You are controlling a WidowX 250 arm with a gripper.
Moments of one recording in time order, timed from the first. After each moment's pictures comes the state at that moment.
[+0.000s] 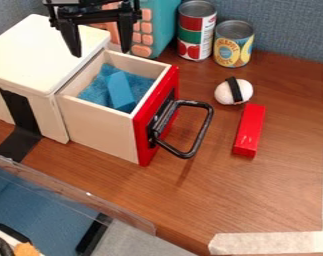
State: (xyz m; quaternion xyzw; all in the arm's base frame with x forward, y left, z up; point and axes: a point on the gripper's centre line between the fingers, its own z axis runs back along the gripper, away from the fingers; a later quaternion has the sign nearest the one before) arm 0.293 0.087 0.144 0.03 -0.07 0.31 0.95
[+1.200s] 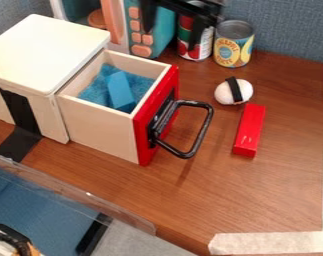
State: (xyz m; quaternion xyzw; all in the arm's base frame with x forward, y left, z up) arm 0.342 -0.006 0.148 0.12 -0.06 -0.02 0.99
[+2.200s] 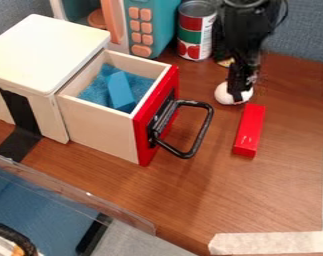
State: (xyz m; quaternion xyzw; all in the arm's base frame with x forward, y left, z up) arm 0.350 -0.069 0.109 0.06 -0.12 -0.44 0.89
